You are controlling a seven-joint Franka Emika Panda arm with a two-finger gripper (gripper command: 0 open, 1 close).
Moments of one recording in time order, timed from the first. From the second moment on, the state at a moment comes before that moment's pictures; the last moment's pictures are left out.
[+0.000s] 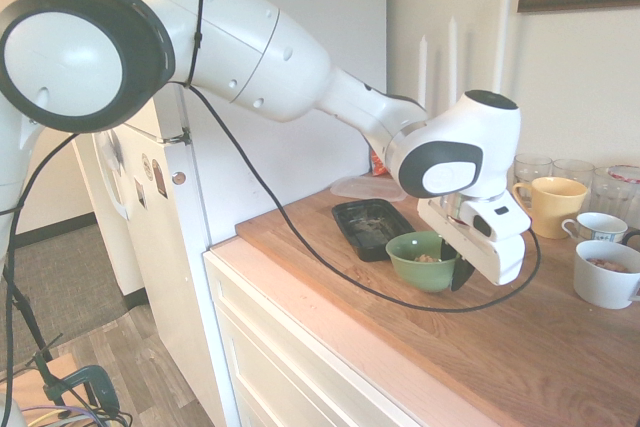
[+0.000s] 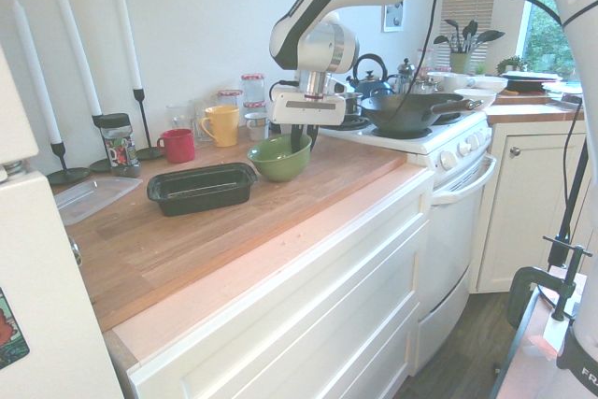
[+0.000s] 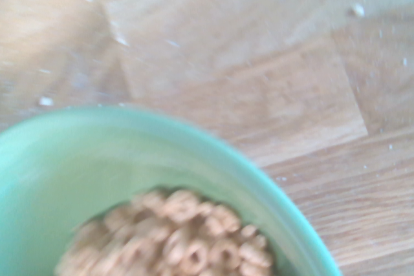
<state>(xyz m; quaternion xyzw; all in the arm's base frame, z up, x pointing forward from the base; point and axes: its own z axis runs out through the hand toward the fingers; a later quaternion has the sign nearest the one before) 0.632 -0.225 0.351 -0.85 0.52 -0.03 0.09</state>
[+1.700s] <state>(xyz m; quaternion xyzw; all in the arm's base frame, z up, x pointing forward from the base) 0.614 0.042 0.429 -0.85 0.38 -0.28 -0.22</state>
